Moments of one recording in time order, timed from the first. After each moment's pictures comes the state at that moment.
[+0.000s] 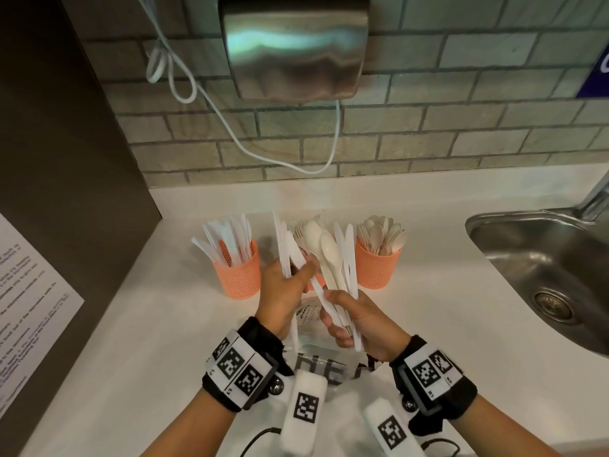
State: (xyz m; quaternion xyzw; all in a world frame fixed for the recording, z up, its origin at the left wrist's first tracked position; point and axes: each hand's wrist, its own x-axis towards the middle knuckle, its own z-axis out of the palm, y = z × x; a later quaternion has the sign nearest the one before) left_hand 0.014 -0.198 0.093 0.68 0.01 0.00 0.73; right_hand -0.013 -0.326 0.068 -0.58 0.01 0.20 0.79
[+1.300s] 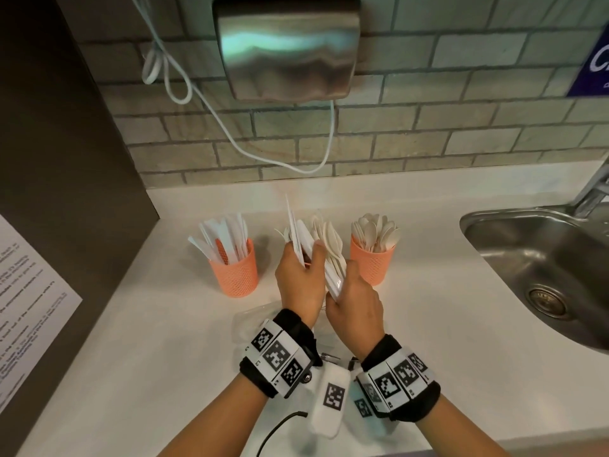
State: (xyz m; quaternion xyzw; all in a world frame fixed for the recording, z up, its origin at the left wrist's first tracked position) left_hand 0.023 -0.236 0.081 0.73 -0.01 0.17 0.66; right_hand -0.012 -0.312 0.058 -0.93 0.03 -0.16 0.32
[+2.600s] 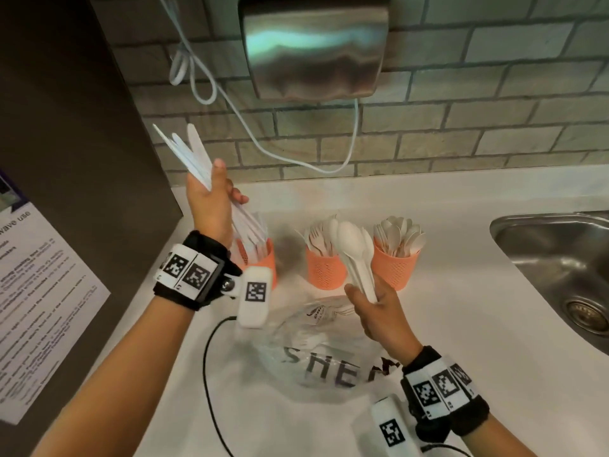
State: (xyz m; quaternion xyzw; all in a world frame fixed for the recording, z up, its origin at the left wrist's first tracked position) left_hand 0.104 -0.119 0.159 0.57 0.01 0.28 0.78; right_hand -0.005 -0.330 0.051 -0.74 -0.03 -0.04 0.68
